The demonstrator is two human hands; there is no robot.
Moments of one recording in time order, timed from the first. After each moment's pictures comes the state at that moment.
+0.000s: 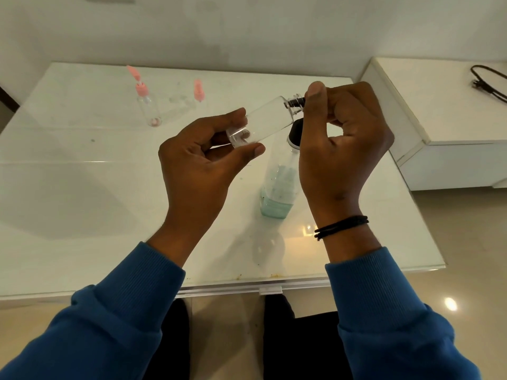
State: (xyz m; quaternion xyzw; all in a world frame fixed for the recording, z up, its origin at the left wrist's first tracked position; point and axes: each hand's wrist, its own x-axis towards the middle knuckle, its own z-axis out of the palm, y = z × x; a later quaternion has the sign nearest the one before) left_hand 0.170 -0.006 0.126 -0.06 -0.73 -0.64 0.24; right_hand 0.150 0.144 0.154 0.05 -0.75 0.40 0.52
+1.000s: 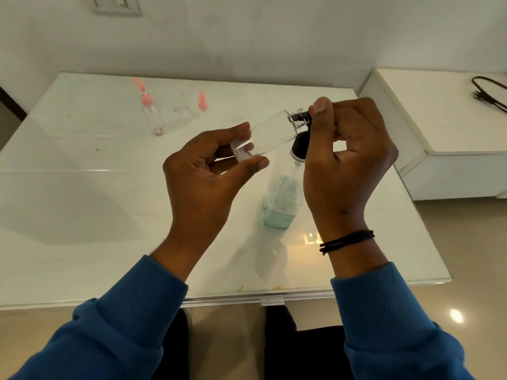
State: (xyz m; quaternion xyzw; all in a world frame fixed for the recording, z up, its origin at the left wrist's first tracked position) left_hand 0.170 -0.006 0.124 -0.06 -0.73 -0.64 0.23; right_hand 0.149 0.147 0.153 0.06 -0.76 0.37 0.53
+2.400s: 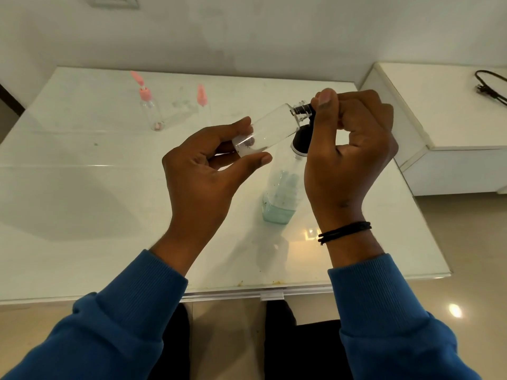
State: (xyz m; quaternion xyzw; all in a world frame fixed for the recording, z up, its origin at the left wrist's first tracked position) left_hand 0.173 -0.005 0.125 -0.07 -0.73 -0.64 0.23; right_hand 0.146 0.147 0.149 0.04 -0.75 0.39 0.54
